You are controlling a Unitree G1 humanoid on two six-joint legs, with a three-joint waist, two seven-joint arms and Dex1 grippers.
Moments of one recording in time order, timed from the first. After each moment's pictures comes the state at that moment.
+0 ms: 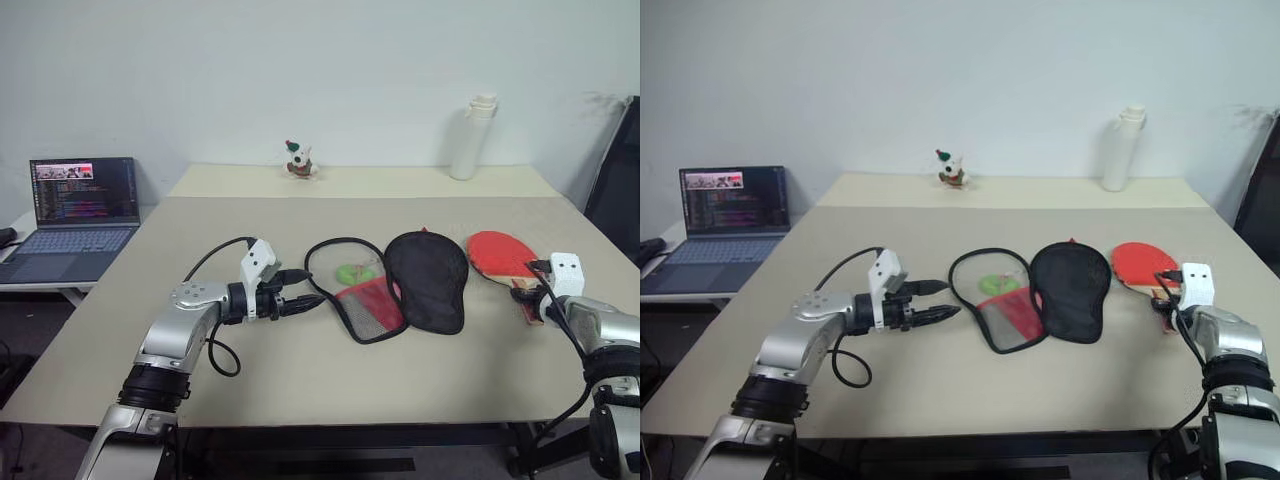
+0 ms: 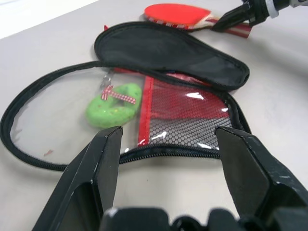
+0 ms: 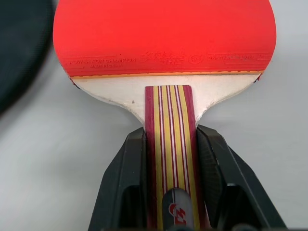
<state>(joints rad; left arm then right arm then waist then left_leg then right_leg) -0.58 0.57 -0.05 0.19 -0.31 0.36 -1.06 -0.69 -0.65 -0.29 0.67 0.23 0.63 0.35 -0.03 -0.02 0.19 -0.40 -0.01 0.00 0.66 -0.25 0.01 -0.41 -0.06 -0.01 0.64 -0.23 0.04</state>
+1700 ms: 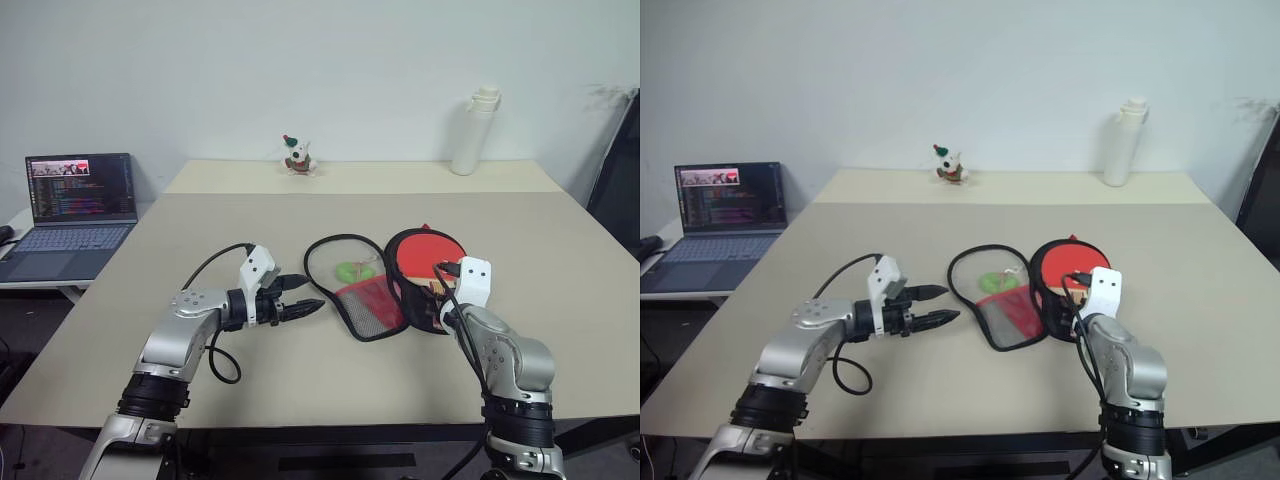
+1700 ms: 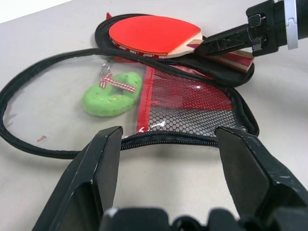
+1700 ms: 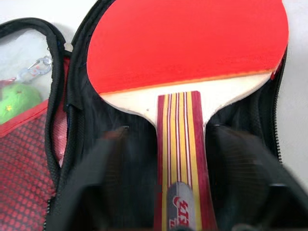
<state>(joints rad) -0.55 0.55 -0.04 0.16 -0.31 0.36 -1.04 -0.50 -0.03 -0.24 -0.18 0.28 1.02 -0.14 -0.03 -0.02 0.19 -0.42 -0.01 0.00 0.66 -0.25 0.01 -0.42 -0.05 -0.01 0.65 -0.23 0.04</state>
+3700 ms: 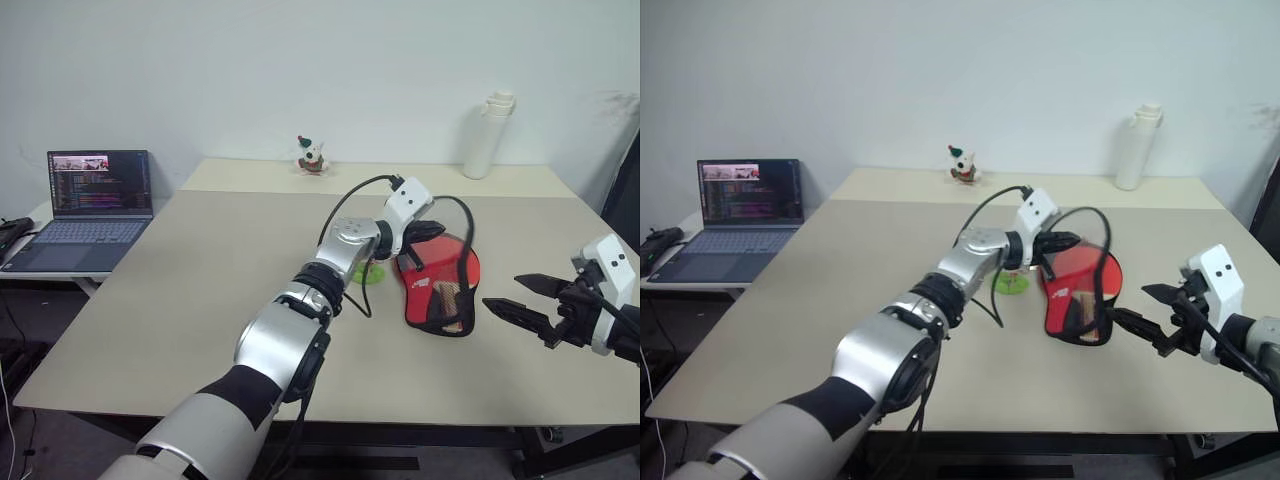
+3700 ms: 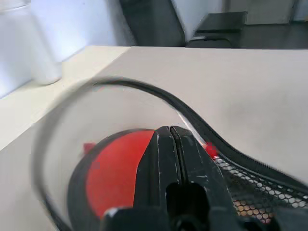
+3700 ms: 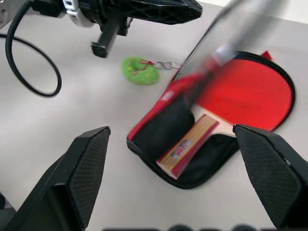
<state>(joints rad) -1.43 -0.08 -0.07 1.31 0.00 -0.11 -0.69 -0.17 -0.88 -0.57 -0.60 0.89 1.16 0.54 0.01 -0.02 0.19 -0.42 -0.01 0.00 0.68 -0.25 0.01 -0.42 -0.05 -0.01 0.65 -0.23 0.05</state>
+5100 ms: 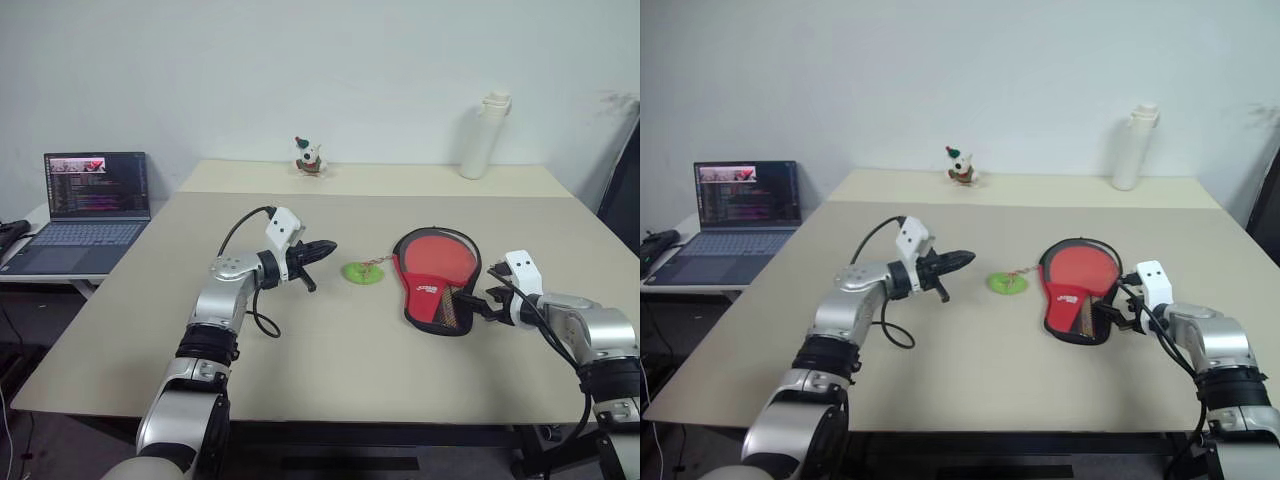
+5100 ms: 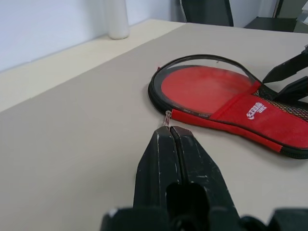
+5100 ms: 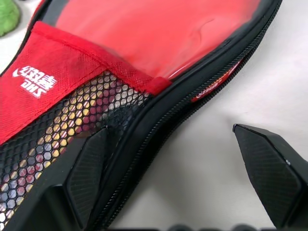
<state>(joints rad) -0.84 0.34 0.03 0.54 -0.14 0.17 -0.93 -0.62 -0.66 -0.04 0.35 0.34 0.79 0.59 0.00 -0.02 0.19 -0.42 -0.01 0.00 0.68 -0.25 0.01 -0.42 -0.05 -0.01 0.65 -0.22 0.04</state>
